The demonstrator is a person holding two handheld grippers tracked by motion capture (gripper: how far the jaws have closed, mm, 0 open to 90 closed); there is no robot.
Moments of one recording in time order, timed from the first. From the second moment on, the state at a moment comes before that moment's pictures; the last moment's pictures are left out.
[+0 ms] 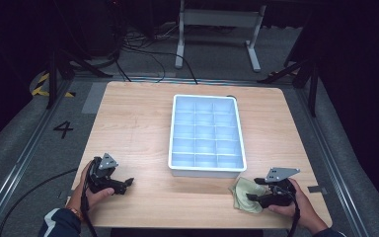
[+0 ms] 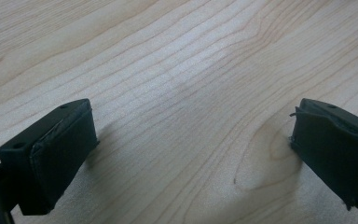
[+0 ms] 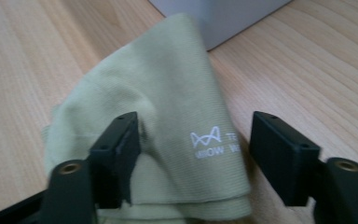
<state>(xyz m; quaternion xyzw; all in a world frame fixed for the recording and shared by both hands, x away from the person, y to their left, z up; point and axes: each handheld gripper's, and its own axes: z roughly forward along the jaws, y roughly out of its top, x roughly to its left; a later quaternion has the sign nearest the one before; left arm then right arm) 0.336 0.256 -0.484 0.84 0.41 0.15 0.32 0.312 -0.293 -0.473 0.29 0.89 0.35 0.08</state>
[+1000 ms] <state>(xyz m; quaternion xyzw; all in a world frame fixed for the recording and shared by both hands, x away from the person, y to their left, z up) 0.335 0.255 -0.484 0.84 0.41 0.15 0.32 0.302 -0.290 -0.466 0.23 0.90 0.36 0.06</state>
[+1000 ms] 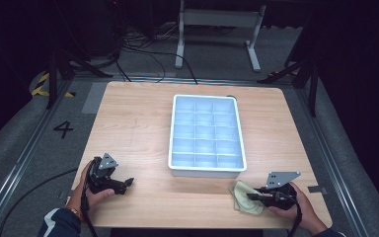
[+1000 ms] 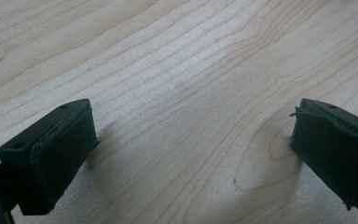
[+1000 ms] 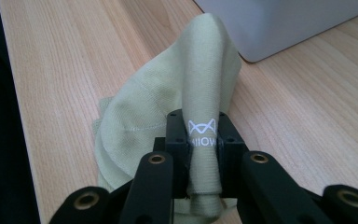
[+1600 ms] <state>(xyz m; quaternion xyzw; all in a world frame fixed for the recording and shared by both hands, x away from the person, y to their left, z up) 0.335 0.255 -0.484 0.84 0.41 0.15 0.32 0.295 -0.303 -0.451 0.22 0.89 0.40 0.09</state>
